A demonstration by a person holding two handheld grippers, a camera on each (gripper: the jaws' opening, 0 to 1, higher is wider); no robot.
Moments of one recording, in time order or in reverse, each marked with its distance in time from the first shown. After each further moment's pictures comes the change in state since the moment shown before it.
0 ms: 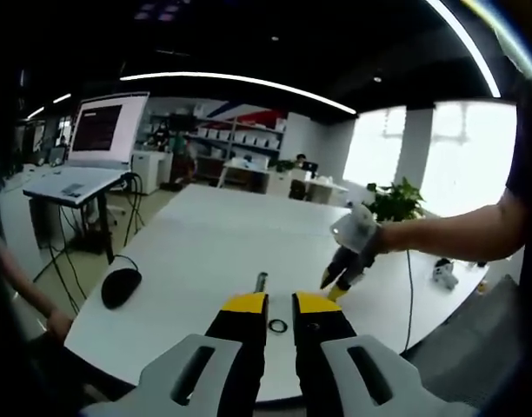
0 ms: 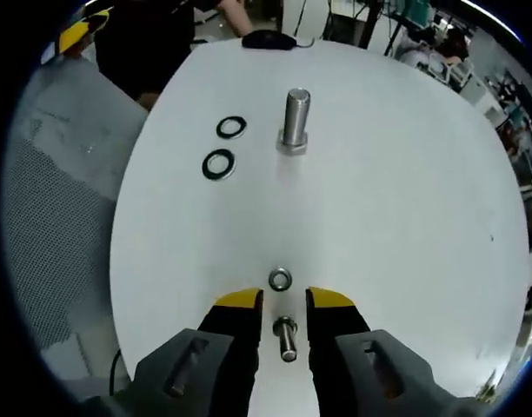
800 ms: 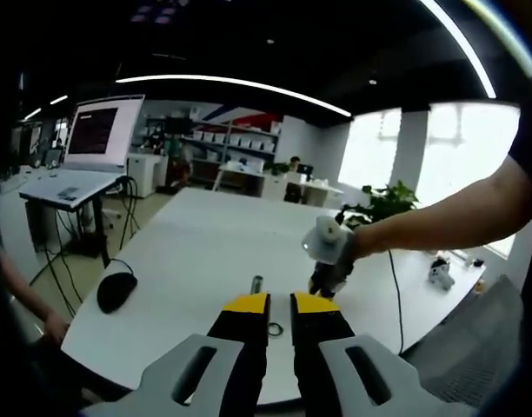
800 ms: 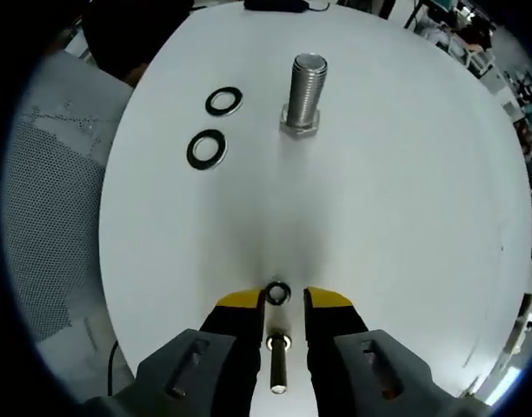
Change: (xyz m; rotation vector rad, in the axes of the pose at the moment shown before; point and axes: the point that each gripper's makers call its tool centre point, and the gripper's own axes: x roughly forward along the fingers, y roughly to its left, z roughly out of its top) left arm 0.002 -0.006 0.003 0.014 -0.013 -0.040; right arm 0.020 -0.004 -0.001 -0.060 0.187 0.007
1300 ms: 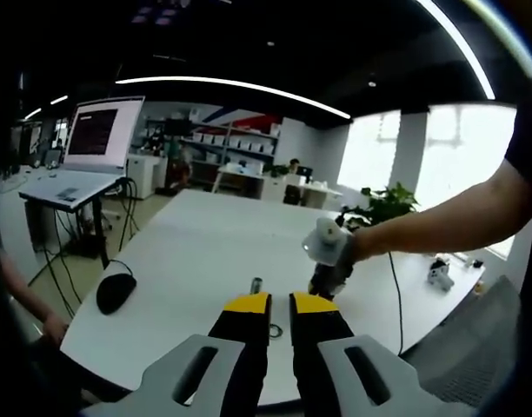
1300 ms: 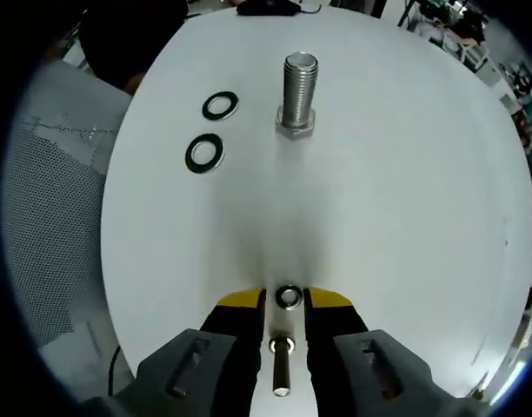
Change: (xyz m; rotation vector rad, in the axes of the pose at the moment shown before) left arm 0.000 -0.001 0.000 0.004 0.000 -0.005; right arm 0.003 0.002 -0.002 0.021 -0.033 0.003
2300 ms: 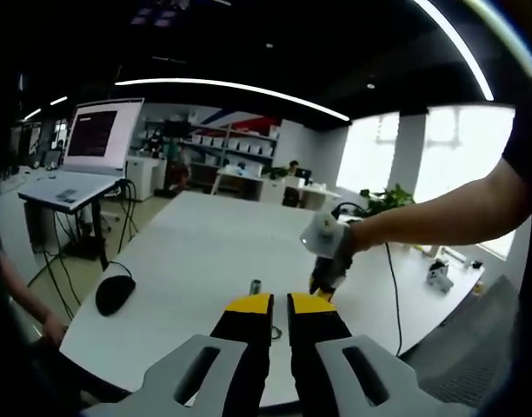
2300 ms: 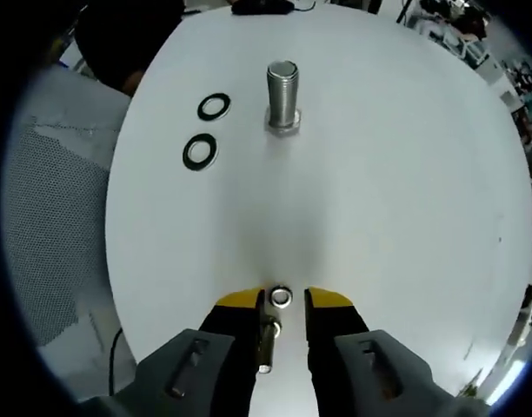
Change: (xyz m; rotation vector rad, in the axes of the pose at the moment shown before) left arm 0.000 -0.001 0.002 0.001 -0.012 -0.005; right arm -0.011 -0.010 -0.004 -0.015 0.074 0.018
